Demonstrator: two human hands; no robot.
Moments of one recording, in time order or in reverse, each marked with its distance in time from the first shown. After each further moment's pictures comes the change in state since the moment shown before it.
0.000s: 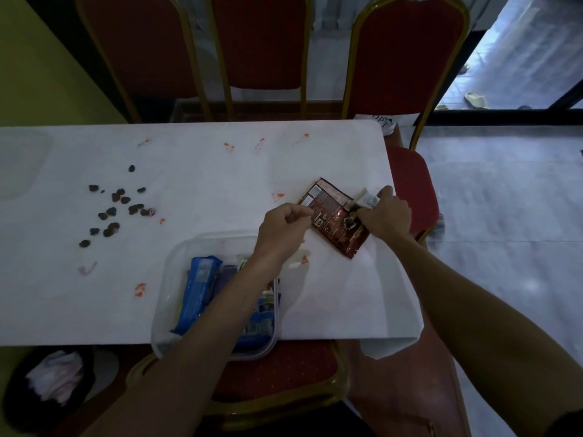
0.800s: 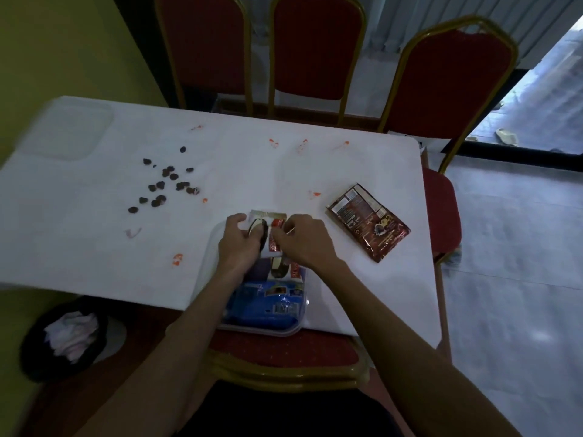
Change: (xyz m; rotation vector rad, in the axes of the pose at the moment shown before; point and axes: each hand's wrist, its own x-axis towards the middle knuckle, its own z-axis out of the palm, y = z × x) left_hand -0.032 -0.075 -0.115 0.086 0.416 -0.083; right_hand -0.169 -0.195 -0.001 0.284 -0.361 -0.354
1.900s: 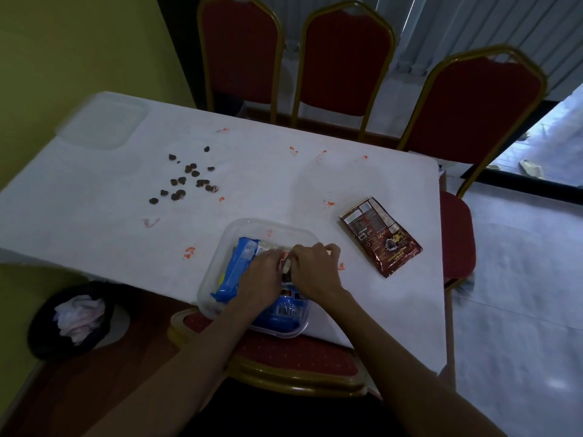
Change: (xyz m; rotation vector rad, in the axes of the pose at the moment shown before) left_hand -0.025 -0.053 0.022 0.575 -0.151 0.389; right_hand -0.019 0.037 0.035 -0.407 0.024 -0.327
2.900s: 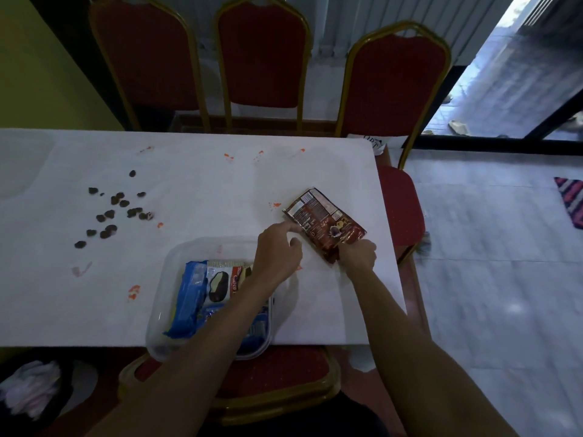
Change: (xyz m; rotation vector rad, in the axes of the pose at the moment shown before) left_hand 0.048 0.137 0.005 -0.199 -0.044 0.080; right_hand 0.000 0.174 -0.013 0.775 0.297 1.269
